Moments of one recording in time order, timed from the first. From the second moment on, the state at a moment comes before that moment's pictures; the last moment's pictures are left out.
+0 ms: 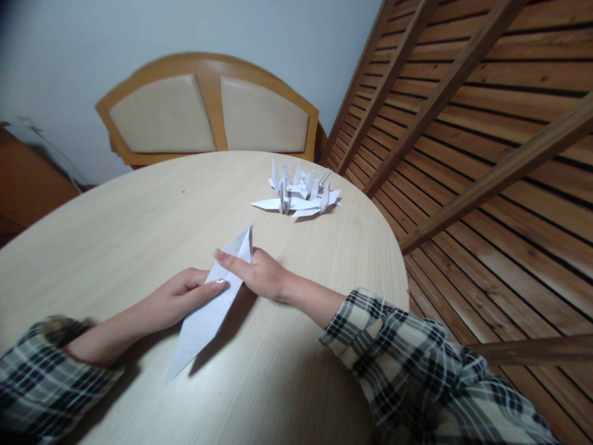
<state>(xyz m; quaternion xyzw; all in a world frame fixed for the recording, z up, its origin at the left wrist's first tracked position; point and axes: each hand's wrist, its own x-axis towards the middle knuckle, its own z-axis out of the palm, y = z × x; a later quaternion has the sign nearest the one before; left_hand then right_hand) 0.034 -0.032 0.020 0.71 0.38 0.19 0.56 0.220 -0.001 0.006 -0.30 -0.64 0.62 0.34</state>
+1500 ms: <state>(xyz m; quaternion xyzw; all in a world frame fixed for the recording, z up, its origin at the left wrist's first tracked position) 0.036 -0.036 0.023 0.71 0.42 0.19 0.54 0.226 0.012 0.012 -0.33 -0.67 0.53 0.39</state>
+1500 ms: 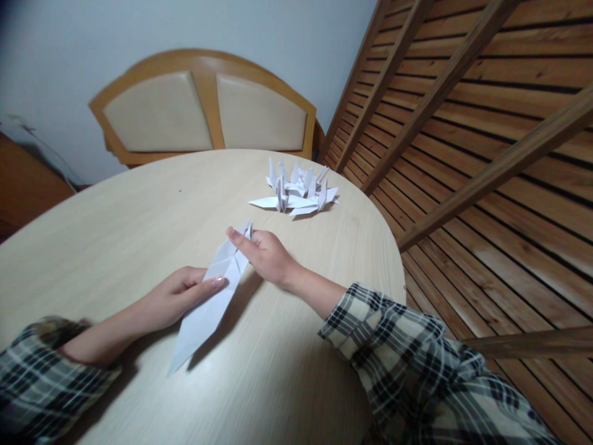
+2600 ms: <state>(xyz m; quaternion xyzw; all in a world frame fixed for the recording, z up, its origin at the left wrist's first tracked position) 0.035 -0.037 0.021 0.70 0.41 0.19 0.55 0.227 0.019 0.006 -0.35 -0.64 0.49 0.48</state>
